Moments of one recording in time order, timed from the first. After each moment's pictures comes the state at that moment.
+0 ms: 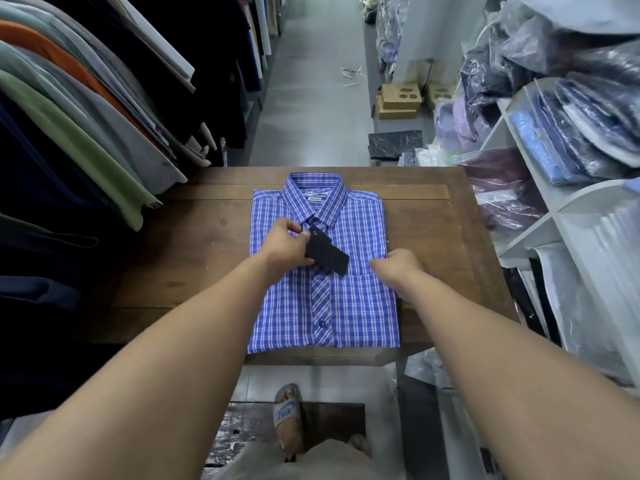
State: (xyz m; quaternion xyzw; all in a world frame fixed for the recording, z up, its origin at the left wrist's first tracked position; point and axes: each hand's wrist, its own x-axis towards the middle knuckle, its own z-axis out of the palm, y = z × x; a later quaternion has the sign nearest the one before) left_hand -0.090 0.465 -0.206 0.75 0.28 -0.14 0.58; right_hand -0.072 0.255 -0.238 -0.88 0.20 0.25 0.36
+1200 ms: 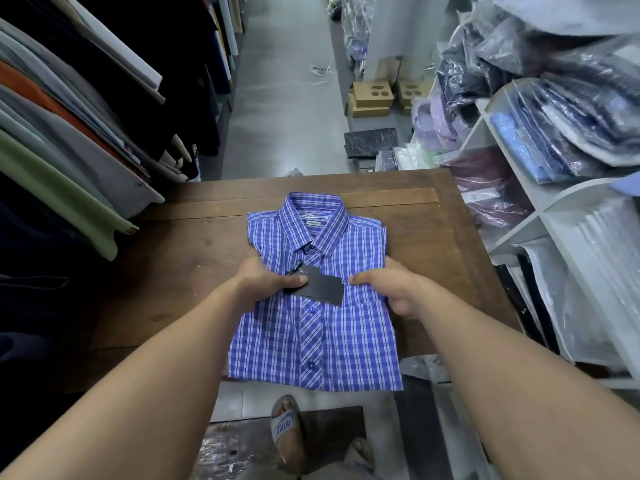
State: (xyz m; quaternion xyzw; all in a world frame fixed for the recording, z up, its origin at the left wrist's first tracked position) left_hand -0.085 0.516 -0.233 0.76 0.28 -0.24 0.53; right_hand -0.069 0.273 -0.225 -0.70 0.25 0.34 0.57
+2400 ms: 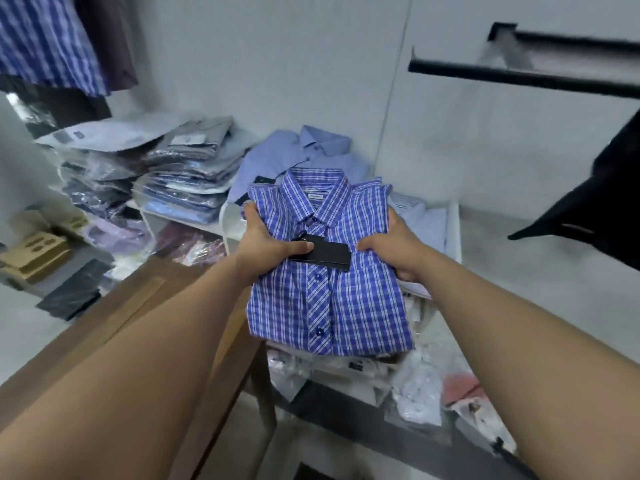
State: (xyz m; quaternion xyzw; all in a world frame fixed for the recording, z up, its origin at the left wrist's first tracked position) left_hand -0.143 0.197 -0.058 0.71 -0.38 -0.29 0.52; right_hand -0.348 0.082 -0.033 -0.64 0.43 -0.25 0.58
